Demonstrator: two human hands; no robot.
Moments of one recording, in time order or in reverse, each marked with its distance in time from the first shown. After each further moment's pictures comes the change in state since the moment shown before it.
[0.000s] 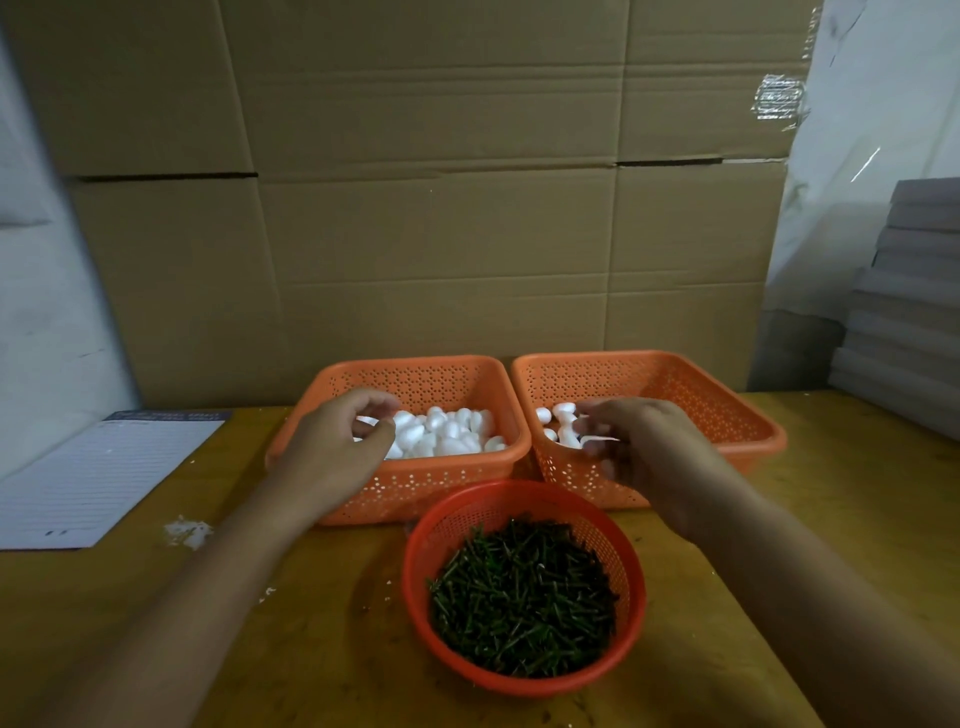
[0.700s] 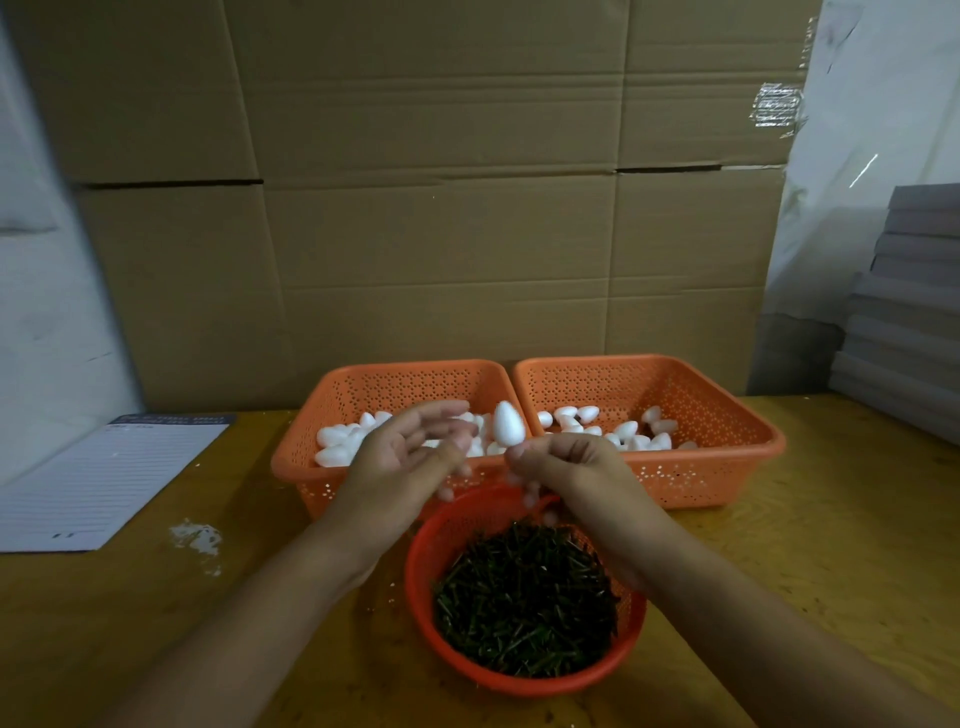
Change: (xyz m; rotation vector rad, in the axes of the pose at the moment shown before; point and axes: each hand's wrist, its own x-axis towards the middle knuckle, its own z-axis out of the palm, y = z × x) left_hand -0.042 0.040 0.028 -0.593 -0.176 -0.013; right_hand -0.023 0.026 0.043 -0.140 -0.240 -0.187
